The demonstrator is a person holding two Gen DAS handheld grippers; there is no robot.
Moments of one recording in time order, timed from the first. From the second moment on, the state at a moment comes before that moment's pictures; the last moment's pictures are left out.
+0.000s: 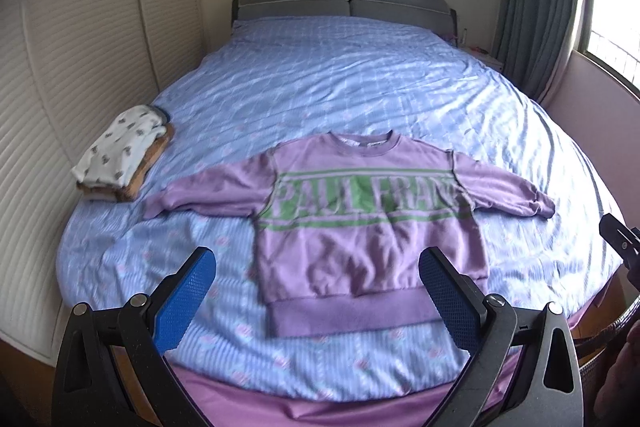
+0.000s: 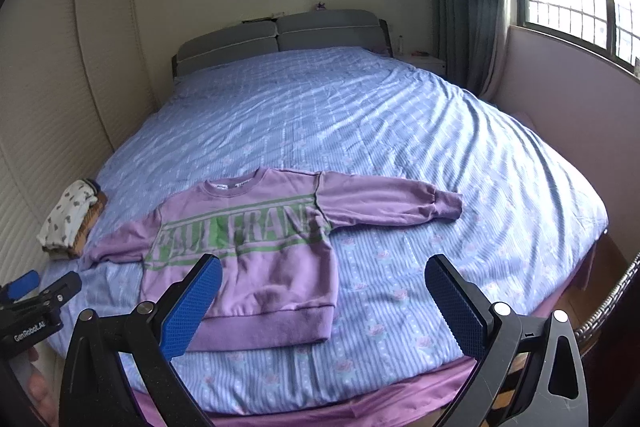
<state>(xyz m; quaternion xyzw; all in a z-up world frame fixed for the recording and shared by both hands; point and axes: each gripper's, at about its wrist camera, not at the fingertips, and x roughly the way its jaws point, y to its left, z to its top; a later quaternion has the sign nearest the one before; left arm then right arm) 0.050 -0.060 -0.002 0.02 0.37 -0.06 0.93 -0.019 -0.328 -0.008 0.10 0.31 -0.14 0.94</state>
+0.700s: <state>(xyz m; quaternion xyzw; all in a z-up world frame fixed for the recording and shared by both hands) 0.196 -0.256 -0.071 0.05 0.34 -0.10 0.94 0.074 -0.543 -0.117 0.33 0.26 -0.26 0.87</state>
